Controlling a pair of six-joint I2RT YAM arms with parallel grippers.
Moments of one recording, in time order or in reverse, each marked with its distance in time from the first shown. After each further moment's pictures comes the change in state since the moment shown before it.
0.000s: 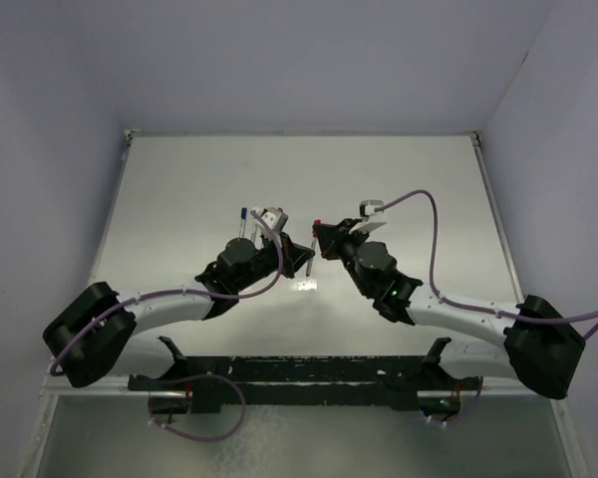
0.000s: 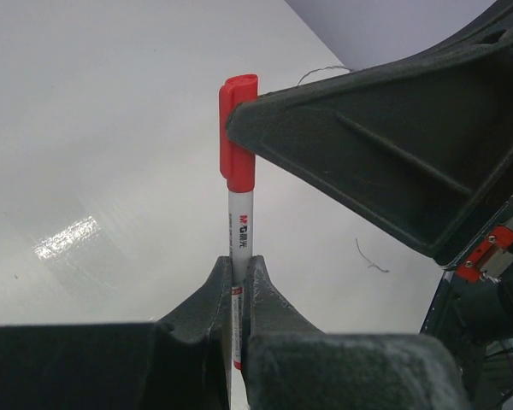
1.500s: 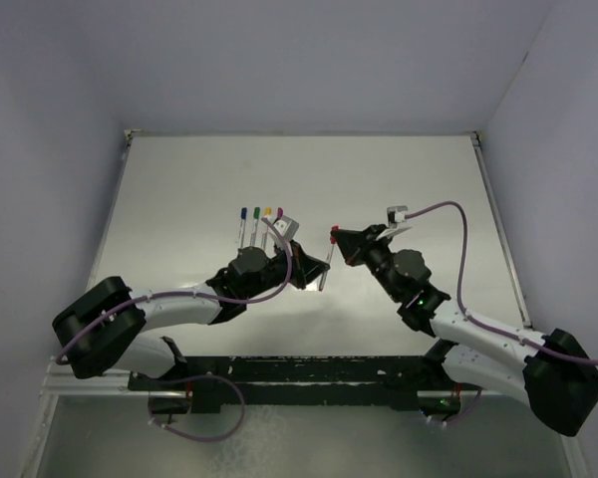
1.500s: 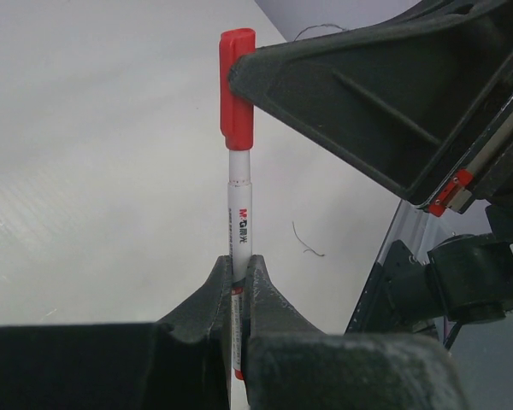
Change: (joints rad) left arm -0.106 0.058 0.000 0.047 0.015 -0.150; right arm -0.186 -0.211 -0.175 0.061 -0.265 0.004
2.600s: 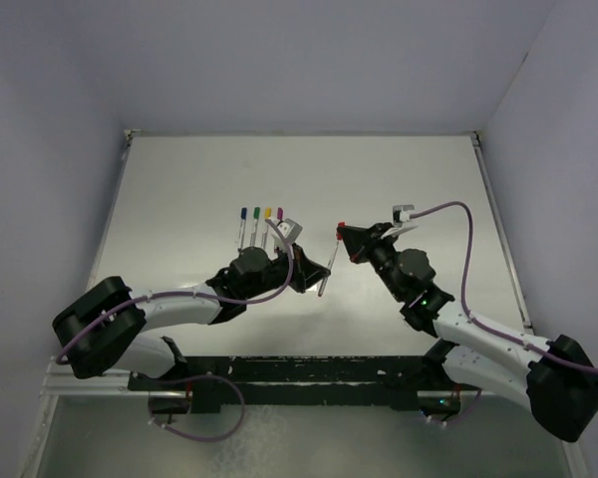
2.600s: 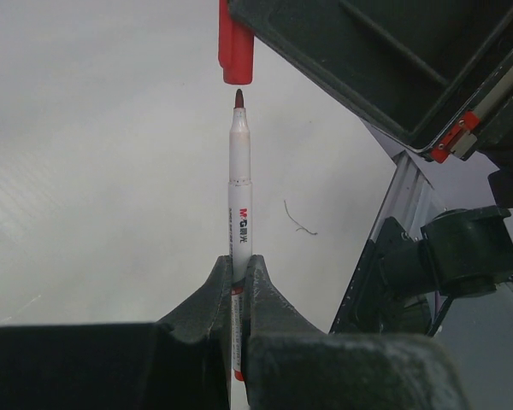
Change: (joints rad) left arm 0.000 0.001 0.000 -0.038 0.058 -0.001; right arm -0.023 -0.035 0.003 -0.021 0.026 -0.045
